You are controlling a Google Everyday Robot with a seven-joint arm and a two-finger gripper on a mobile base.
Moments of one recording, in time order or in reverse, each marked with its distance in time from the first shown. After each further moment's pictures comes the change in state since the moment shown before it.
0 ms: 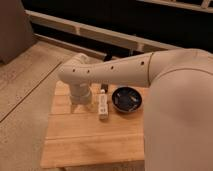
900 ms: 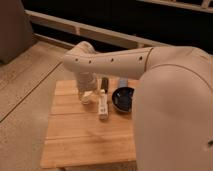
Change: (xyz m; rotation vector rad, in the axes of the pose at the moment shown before) arm -0.074 -0.041 -0.023 0.105 -0.080 -0.004
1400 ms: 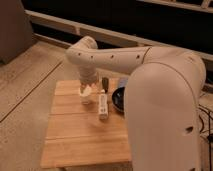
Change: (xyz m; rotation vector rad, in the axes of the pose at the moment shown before) arm -0.050 -0.006 0.013 -0.037 -0.054 -0.113
